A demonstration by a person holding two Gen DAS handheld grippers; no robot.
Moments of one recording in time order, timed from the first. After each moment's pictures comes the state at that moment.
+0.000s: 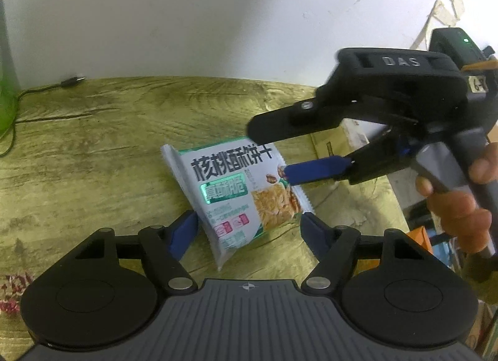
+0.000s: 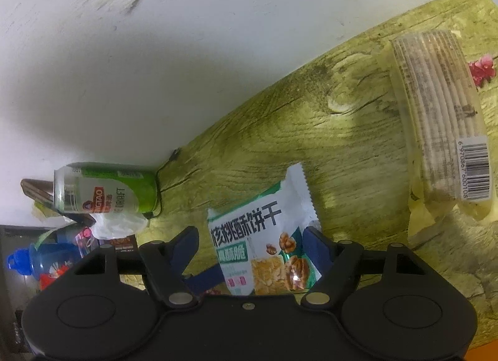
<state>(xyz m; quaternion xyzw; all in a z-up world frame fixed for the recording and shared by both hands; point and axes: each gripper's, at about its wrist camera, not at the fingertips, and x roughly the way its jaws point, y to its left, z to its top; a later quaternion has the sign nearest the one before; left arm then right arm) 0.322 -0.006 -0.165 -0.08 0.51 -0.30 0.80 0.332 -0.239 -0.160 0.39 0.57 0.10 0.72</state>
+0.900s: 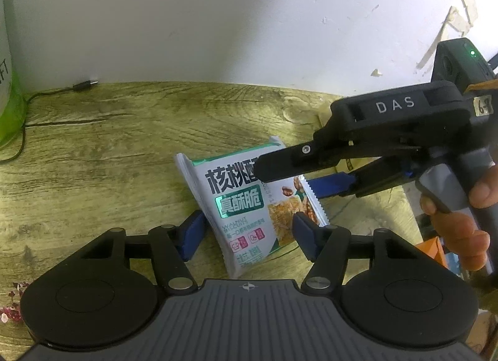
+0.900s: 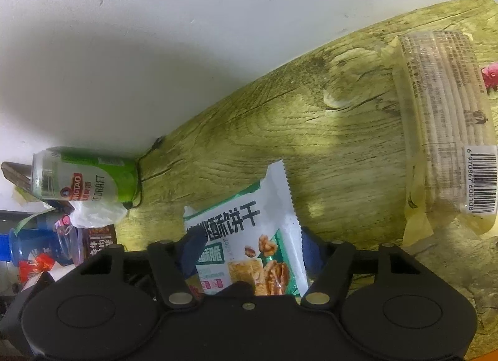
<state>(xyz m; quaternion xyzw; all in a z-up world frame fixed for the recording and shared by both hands) 0.330 -0.007 -0.169 -0.07 0.51 -0.28 0.81 0.339 -0.233 -0.173 0.35 0.59 0.10 0.72</state>
